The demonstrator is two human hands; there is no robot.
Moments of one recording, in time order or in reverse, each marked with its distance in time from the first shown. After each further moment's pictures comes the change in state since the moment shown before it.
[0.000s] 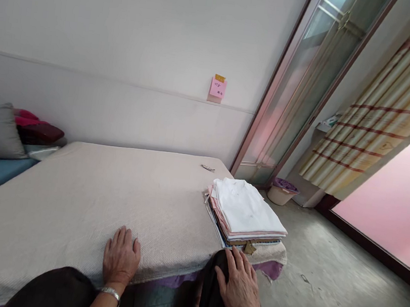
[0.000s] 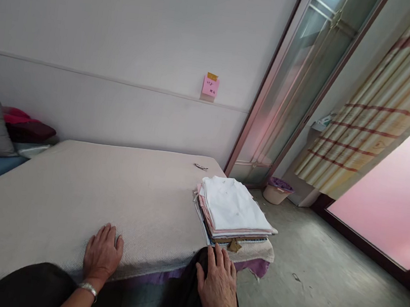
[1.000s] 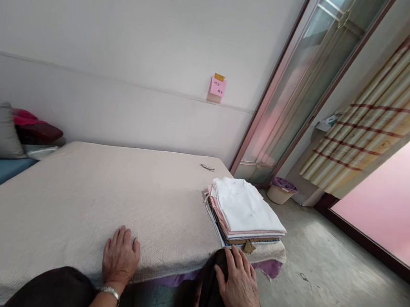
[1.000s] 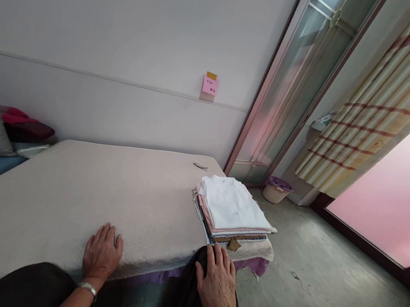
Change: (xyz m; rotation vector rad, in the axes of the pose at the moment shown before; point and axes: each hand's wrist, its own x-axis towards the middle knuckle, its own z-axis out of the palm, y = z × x) left_hand 0.000 0.001 -0.001 -0.031 0.000 -0.013; right_hand -0.001 0.002 0.003 0.026 -0.011 0.007
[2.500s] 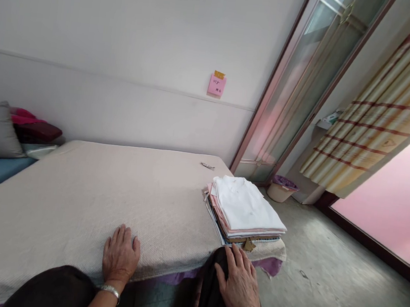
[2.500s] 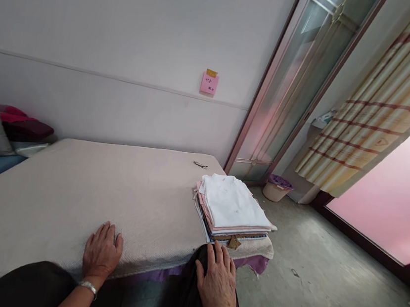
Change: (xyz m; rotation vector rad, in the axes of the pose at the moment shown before) left_hand 0.001 0.002 -0.004 0.029 -0.015 0.010; right_hand 0.000 -0.001 -0.003 -0.016 0.005 -0.003
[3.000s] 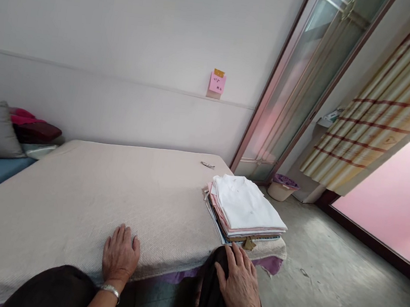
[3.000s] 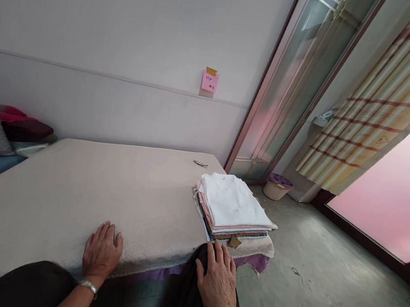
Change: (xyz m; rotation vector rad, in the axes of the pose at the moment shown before) left_hand 0.000 0.000 -0.001 -0.002 0.010 -0.005; right_hand 0.001 0.002 0.003 0.011 0.022 -0.012
